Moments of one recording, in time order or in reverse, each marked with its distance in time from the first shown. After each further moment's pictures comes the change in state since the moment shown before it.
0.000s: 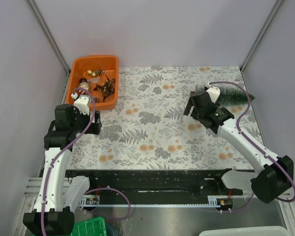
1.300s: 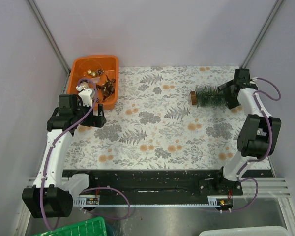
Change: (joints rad) left arm 0.002 0.203 0.103 -0.011 0.096 -0.029; right arm -0.671 0.455 0.309 0.023 -0.349 0.282
